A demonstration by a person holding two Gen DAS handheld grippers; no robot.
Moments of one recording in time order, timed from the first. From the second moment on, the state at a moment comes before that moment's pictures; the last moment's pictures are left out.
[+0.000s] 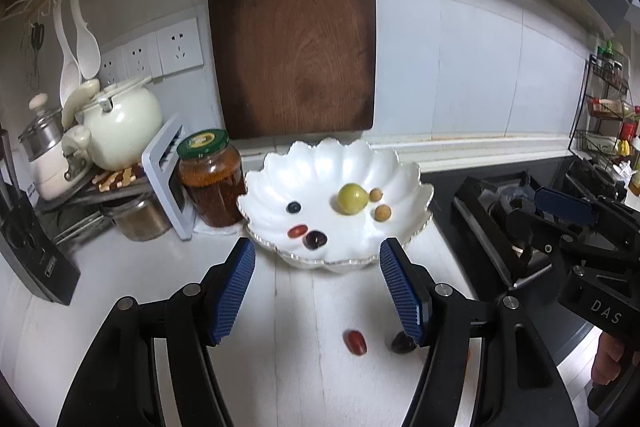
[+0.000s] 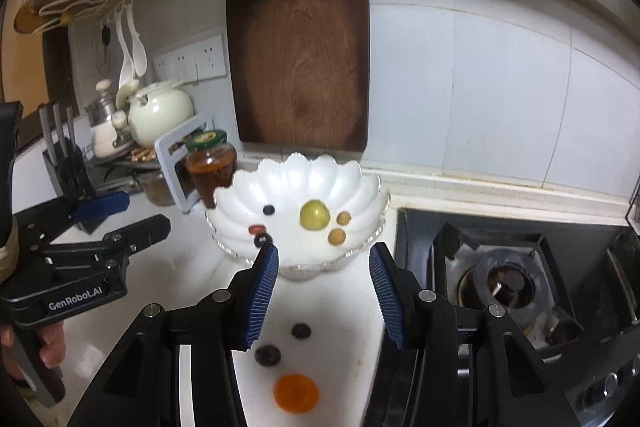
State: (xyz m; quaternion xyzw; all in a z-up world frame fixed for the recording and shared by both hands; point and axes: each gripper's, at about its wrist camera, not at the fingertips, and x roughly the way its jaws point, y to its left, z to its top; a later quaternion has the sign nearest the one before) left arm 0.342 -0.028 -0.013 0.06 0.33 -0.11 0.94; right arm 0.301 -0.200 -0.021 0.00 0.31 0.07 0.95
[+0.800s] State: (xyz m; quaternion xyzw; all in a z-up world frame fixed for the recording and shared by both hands) left arm 0.318 -0.018 -0.079 0.06 0.41 -0.12 0.90; right arm 0.271 -0.185 -0.080 0.00 0.40 0.10 0.91
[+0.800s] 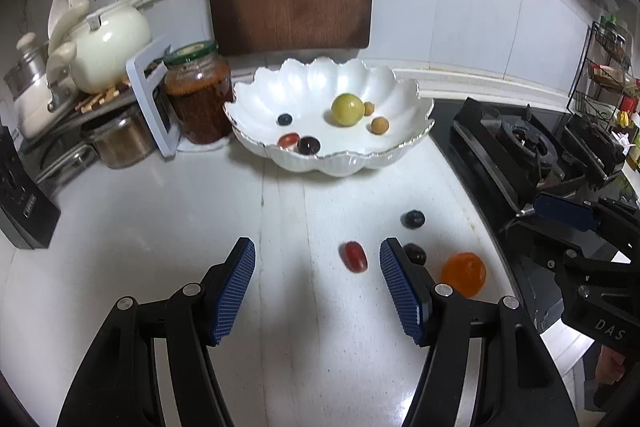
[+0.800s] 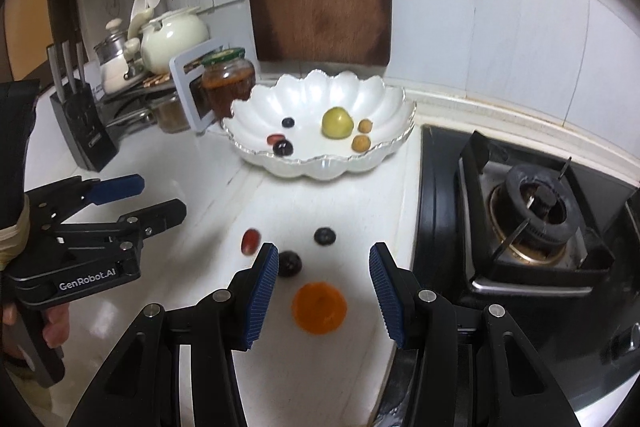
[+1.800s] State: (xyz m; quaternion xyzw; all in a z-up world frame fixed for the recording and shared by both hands) left arm 0.349 -0.030 -0.133 0.05 0.47 -0.13 0.87; right arm 0.280 -0.182 -0.141 0.01 0.49 0.11 0.87
